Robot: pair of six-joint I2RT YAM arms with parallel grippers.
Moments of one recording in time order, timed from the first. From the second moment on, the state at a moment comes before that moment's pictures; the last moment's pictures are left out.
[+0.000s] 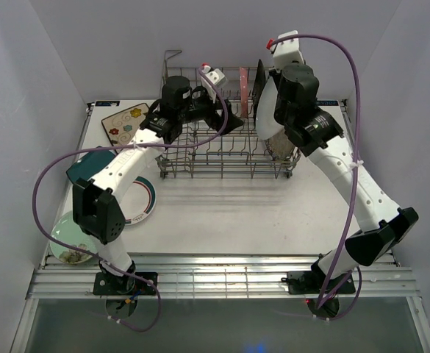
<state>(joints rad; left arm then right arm) -0.51 1.73 1.67 -0.12 0.60 0.03 0.62 1.51 1.80 -0.28 0.82 -0.43</state>
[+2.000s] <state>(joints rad) -0.50 1.59 1.46 -0.11 0.52 -0.05 0.66 1.69 1.69 -0.07 0.90 -0.57</state>
